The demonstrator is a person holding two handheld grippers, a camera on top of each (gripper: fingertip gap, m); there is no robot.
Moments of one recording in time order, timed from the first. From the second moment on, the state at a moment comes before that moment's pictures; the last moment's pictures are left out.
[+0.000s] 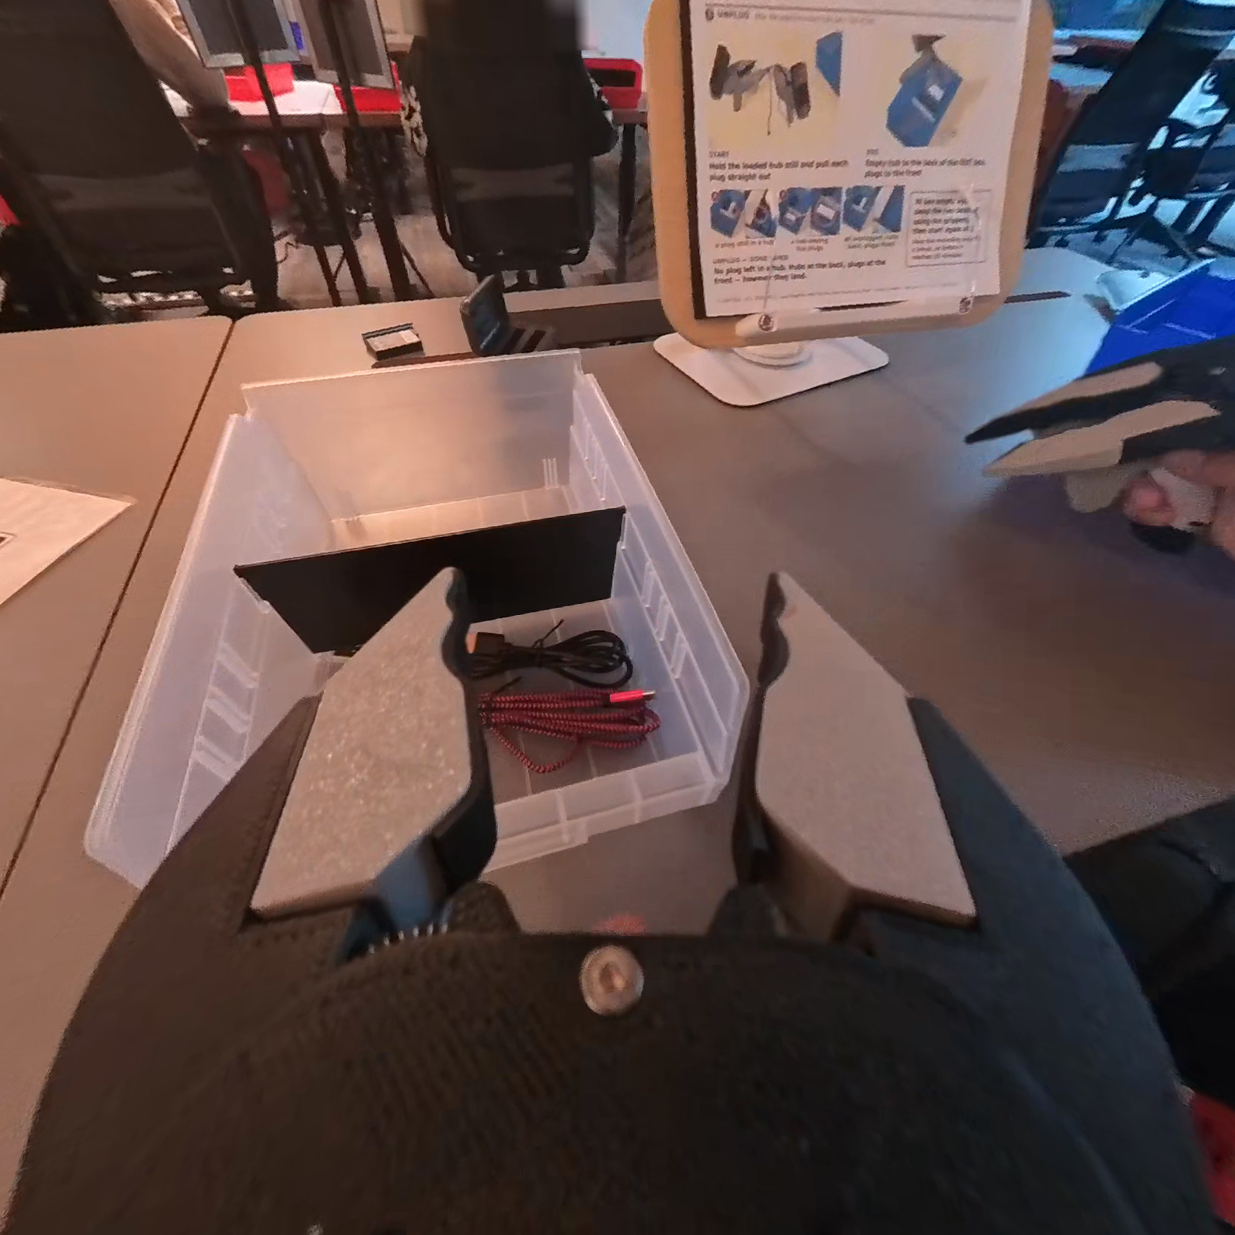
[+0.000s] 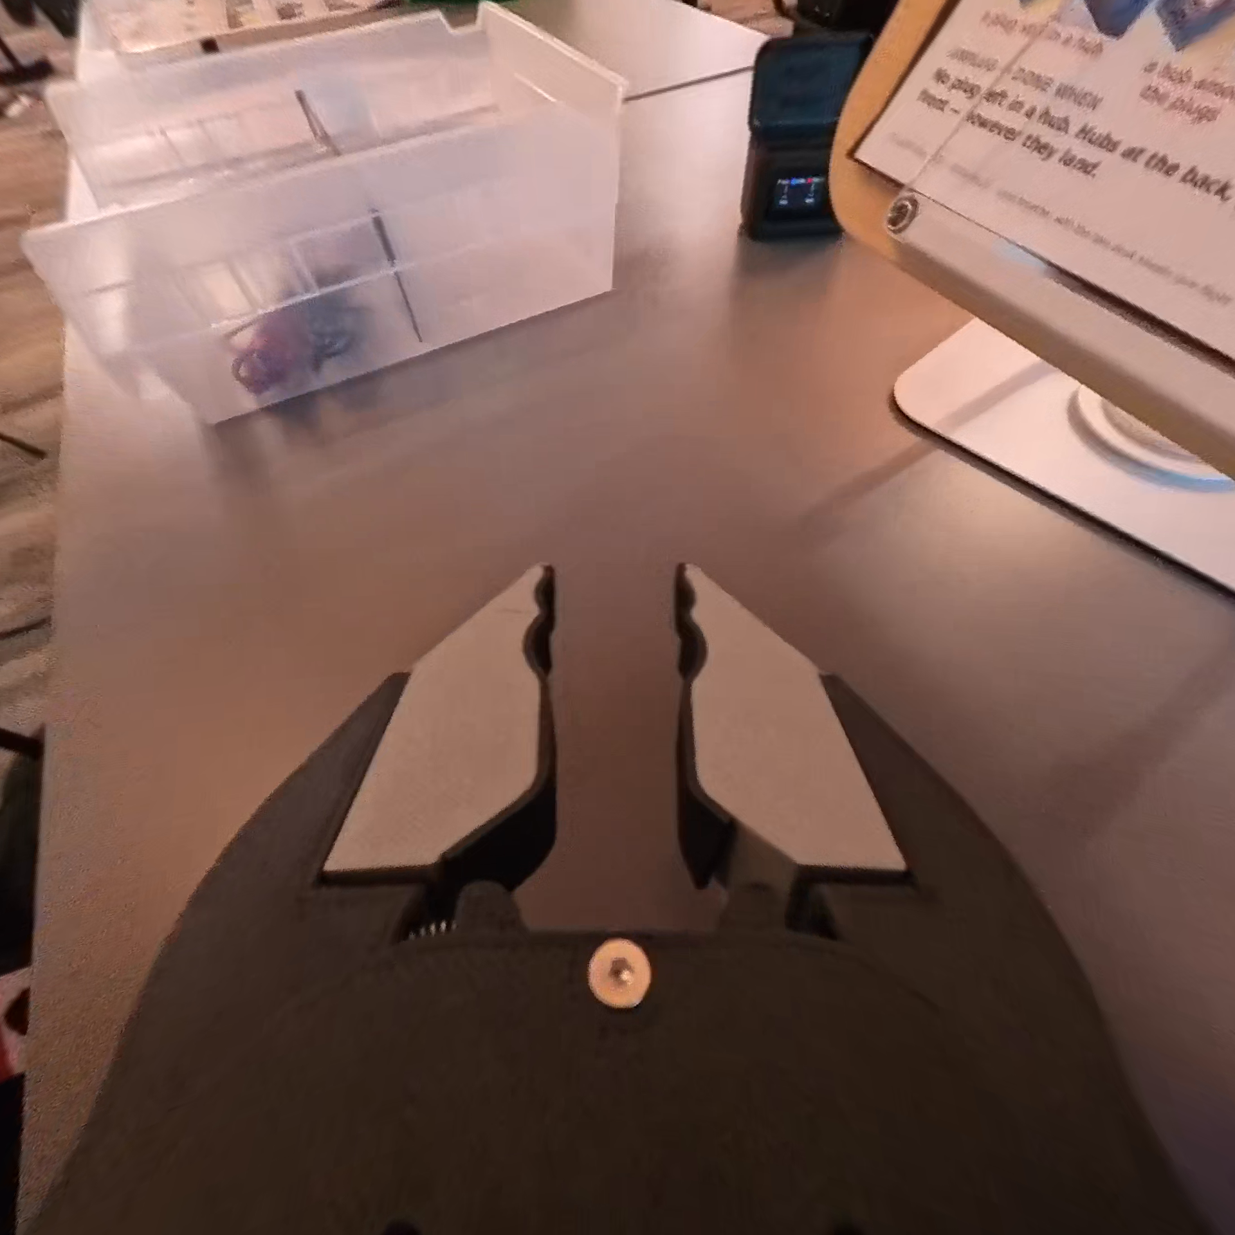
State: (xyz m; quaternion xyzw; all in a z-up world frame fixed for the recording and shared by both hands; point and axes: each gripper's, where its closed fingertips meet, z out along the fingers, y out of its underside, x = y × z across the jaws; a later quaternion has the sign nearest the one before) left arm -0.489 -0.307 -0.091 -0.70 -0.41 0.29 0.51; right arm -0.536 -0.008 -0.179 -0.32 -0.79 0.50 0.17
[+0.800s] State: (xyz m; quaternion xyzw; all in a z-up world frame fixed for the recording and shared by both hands) left arm -0.538 -0.284 -0.082 -0.68 -0.36 0.36 0.53; right arm -0.550 0.004 -0.195 -0.36 -0.76 0.48 0.26
